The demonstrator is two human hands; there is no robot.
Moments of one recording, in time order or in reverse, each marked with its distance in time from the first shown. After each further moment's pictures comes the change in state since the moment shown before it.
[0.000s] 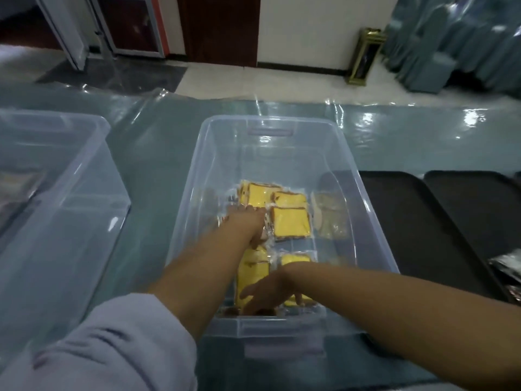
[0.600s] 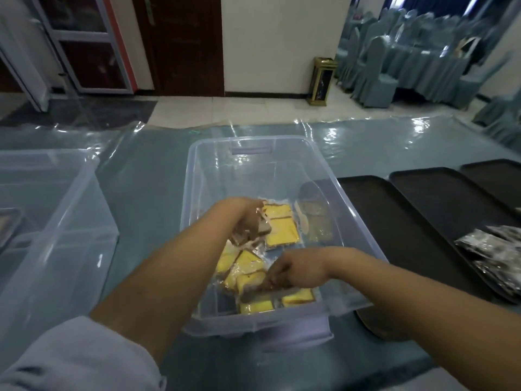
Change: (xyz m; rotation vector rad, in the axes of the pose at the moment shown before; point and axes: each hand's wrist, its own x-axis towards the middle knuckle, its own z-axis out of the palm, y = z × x) left_hand -0.054 -0.009 -0.075 -0.308 -0.030 0.153; right_hand -0.051 0.032 0.009 0.031 0.531 -0.125
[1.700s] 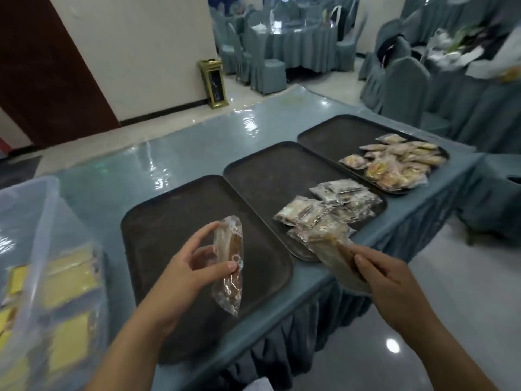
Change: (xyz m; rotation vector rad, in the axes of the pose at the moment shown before) left_hand -0.052 0.433 0.191 -1.005 0.136 0.402; right_hand -0.381 0.440 0.155 0.998 1.339 0.287
